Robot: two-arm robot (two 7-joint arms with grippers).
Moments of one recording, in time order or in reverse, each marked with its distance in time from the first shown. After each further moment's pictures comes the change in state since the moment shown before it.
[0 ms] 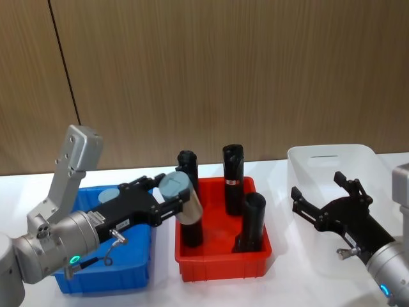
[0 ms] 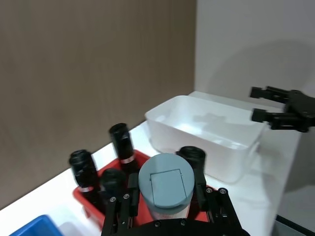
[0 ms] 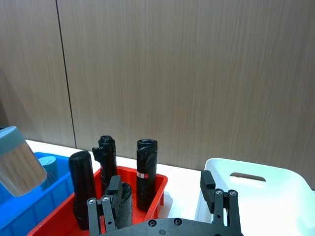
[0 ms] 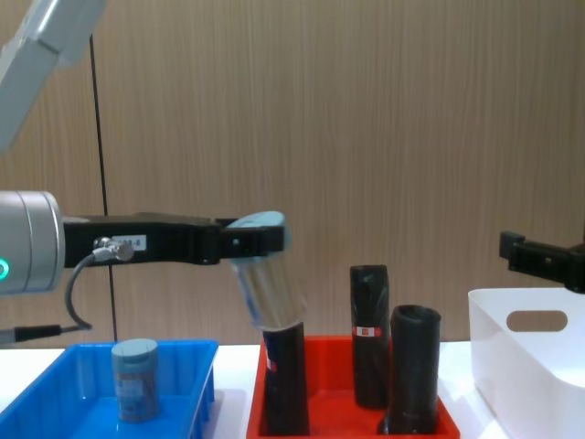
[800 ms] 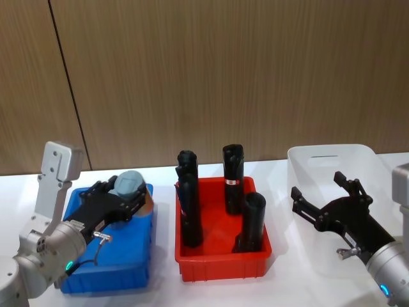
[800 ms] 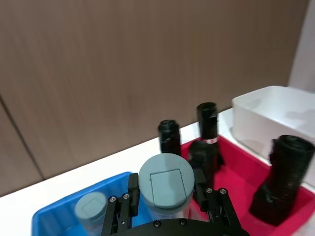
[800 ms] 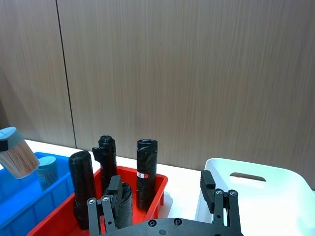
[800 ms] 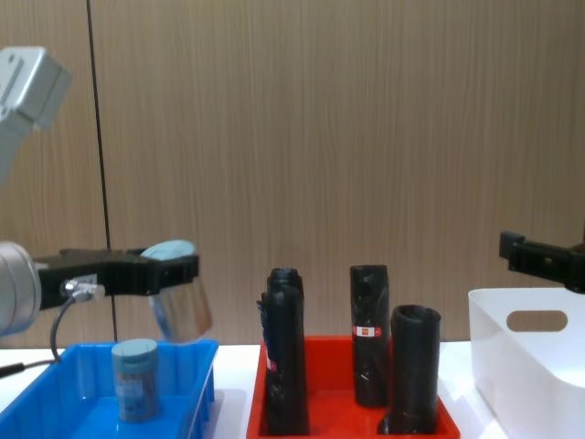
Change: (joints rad) left arm 0.053 -0.025 -0.003 0.038 0.033 -0.065 0.370; right arm 0.000 0.000 0.000 0.000 0.000 0.000 0.000
